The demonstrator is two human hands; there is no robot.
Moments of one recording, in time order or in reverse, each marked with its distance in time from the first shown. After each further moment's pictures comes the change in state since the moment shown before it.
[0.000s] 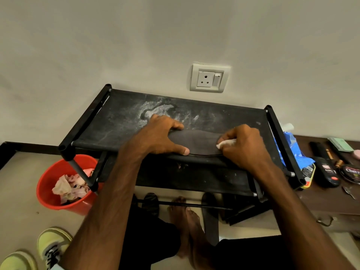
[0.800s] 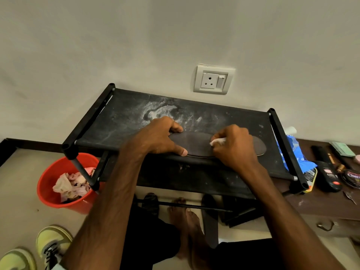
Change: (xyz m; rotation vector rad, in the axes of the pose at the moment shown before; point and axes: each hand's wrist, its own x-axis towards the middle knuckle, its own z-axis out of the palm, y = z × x) left_hand -0.001 -0.003 -0.005 -0.153 -0.042 -0.053; right_hand 0.001 -0.024 0.018 -0.014 0.042 -0.057
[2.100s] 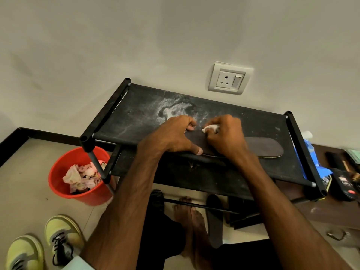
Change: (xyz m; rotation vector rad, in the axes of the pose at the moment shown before) left_hand -0.001 0.000 0.005 -0.070 0.012 -0.029; right_hand 0.037 -0.031 0.035 0.101 0.022 -0.159
